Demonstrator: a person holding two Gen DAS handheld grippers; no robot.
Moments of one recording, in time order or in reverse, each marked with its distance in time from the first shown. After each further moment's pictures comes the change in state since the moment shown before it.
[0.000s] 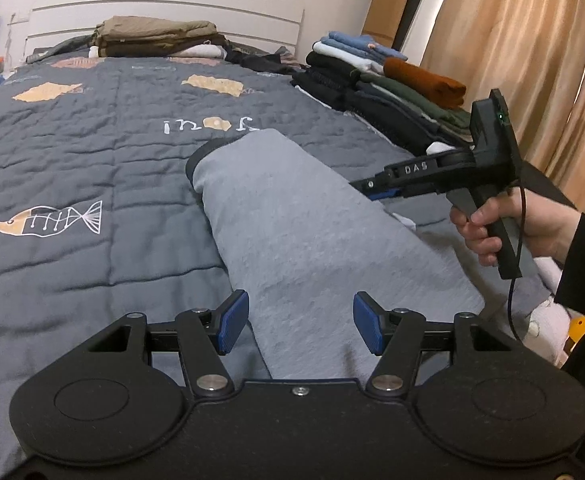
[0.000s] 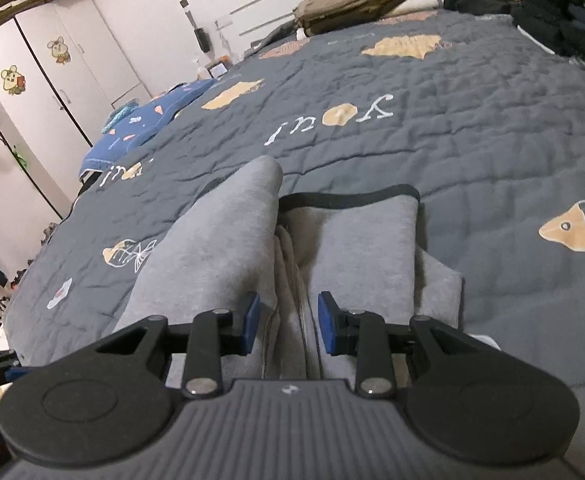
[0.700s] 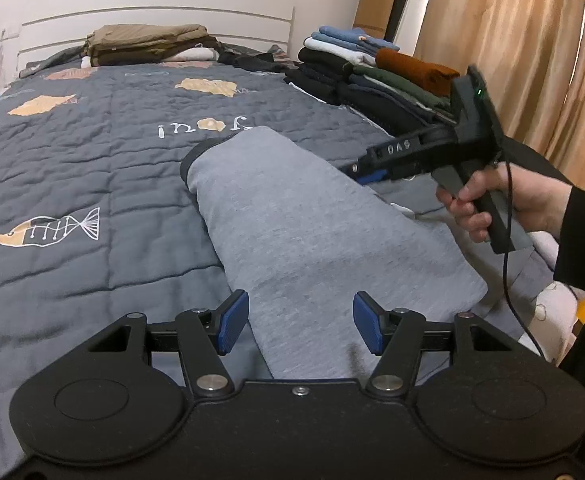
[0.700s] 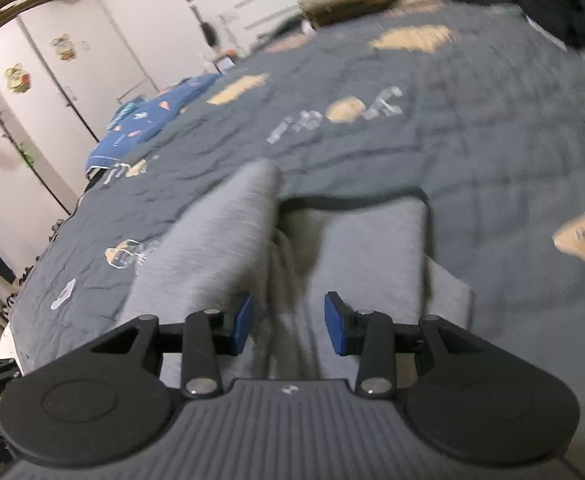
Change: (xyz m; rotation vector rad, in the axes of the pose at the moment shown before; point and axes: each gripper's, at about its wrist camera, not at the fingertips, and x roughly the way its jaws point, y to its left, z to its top) left arm -0.004 -0.010 -0.005 0.050 0.004 0.019; right arm 0.004 0.003 0.011 -0.022 -0.003 0.034
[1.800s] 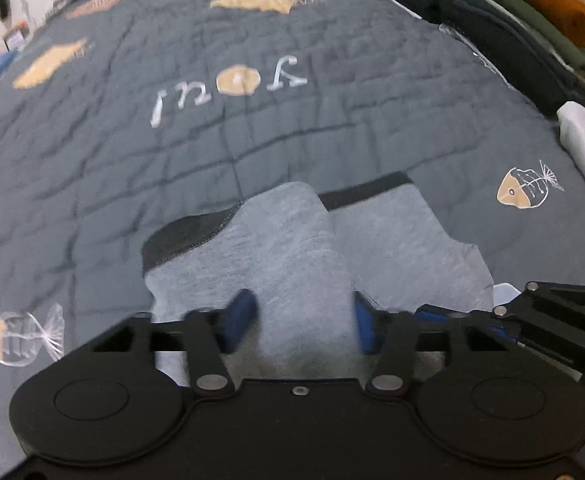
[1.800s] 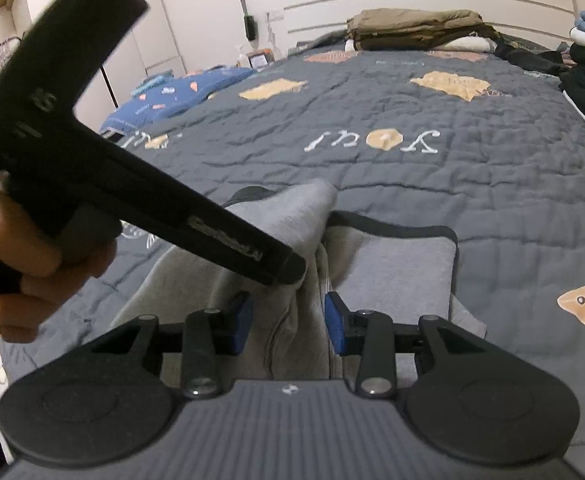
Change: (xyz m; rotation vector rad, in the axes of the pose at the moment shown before) left arm 0.199 0.001 0.149 -0.116 0.385 0.246; right arm 0.004 0.030 -0.006 -0.208 0.021 -0.041
